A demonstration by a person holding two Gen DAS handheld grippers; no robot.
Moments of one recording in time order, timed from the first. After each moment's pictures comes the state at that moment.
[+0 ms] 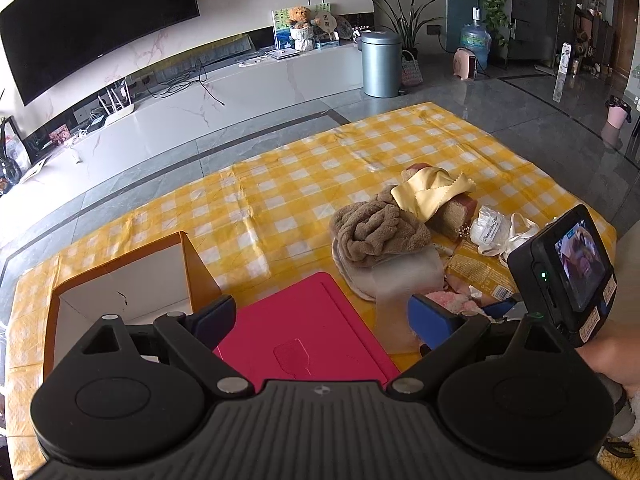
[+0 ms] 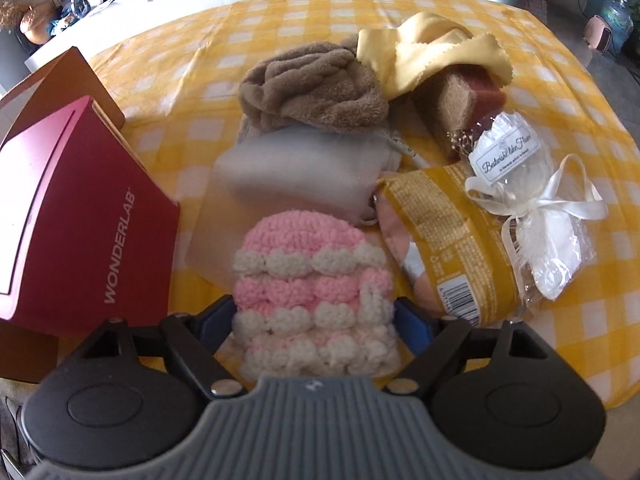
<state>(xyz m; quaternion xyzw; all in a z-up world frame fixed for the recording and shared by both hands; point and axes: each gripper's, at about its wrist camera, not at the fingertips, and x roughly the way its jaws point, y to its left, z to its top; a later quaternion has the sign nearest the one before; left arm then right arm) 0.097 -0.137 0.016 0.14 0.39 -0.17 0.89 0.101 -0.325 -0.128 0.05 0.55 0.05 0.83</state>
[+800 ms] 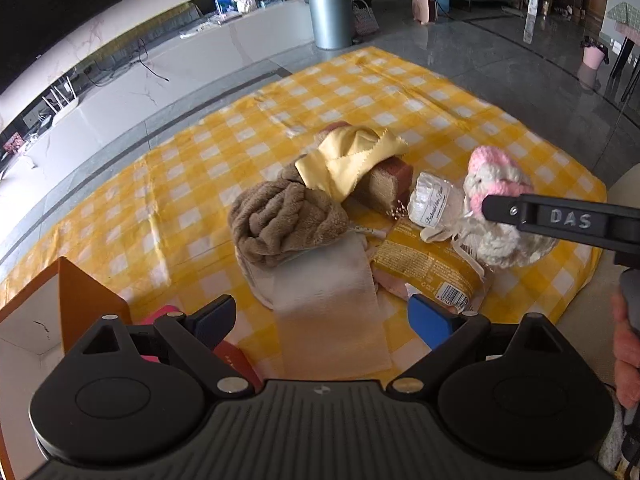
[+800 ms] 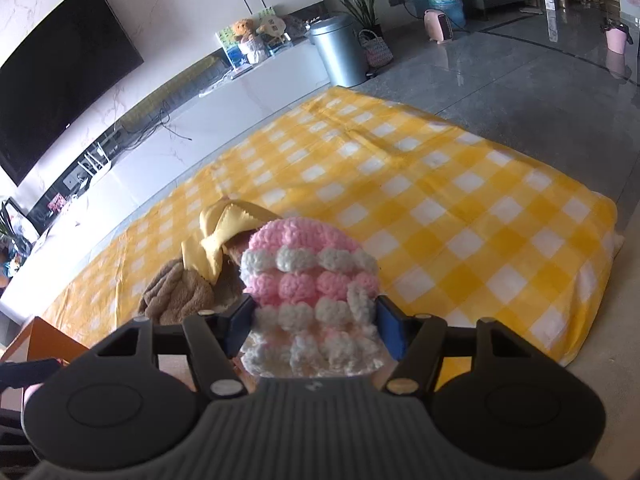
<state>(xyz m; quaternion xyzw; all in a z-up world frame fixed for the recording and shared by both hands) 0.133 -0.250 -0.042 0.19 0.46 -0.20 0.84 0.037 -0.459 -0.066 0.26 0.36 -0.13 0.89</state>
